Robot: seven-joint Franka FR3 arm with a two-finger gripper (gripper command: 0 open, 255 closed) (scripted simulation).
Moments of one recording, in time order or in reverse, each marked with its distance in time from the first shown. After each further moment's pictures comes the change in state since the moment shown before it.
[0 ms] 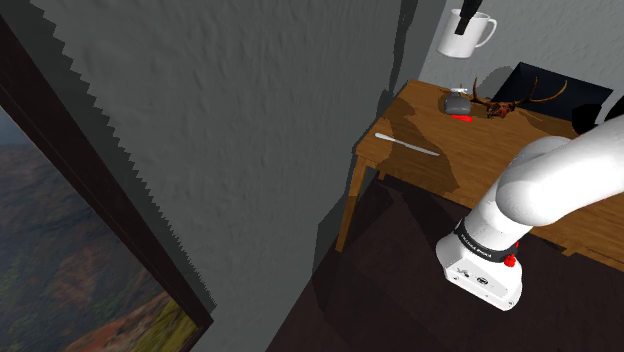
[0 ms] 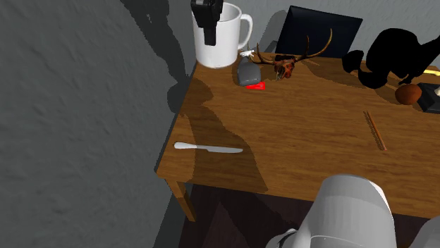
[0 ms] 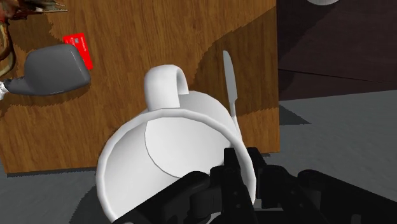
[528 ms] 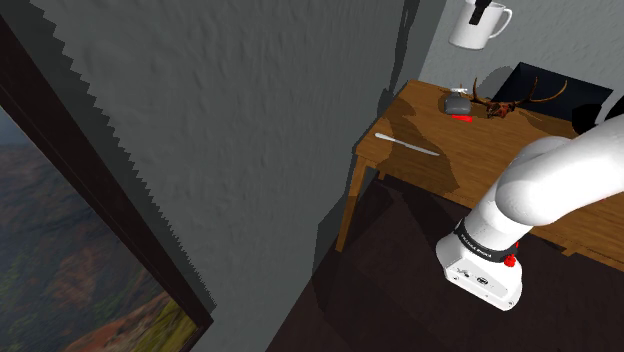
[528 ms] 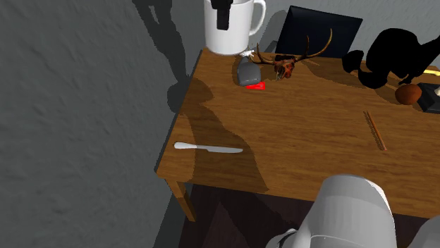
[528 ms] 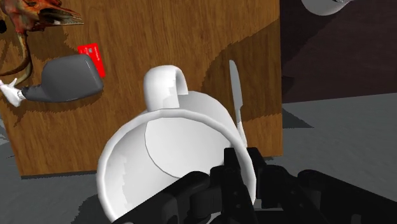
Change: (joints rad) arm -0.009 0.009 -0.030 0.084 -0.011 -0.068 -0.053
